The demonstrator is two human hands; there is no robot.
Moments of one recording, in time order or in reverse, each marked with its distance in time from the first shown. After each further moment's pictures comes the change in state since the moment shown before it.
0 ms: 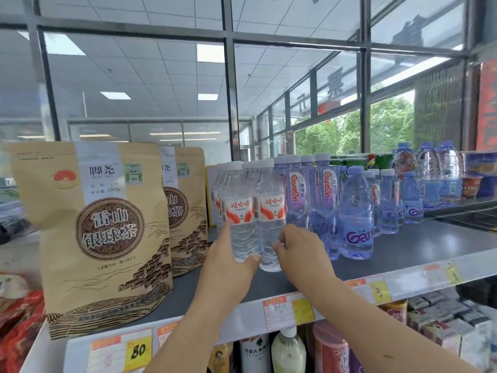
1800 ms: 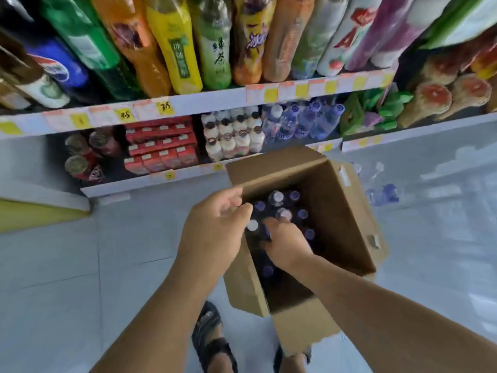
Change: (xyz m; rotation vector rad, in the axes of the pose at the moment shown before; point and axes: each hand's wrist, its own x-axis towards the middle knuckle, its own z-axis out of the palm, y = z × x) left_hand -0.612 -0.366 0.493 -0.144 -0.287 -1.102; right_hand -0.795 0.516 0.310 -0.003 -1.308 0.393
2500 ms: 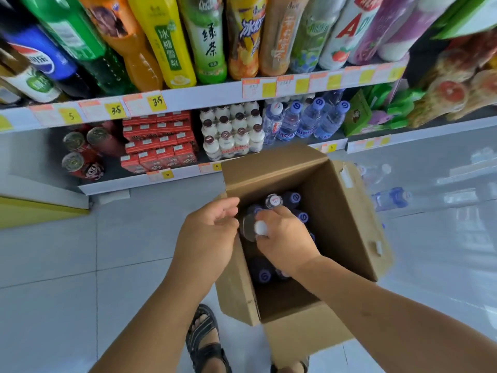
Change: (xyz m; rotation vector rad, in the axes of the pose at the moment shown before) left_hand 0.014 -0.032 0.021 0.015 0.038 -0.007; right_hand -0.003 0.005 -0.021 0.064 0.246 -0.258
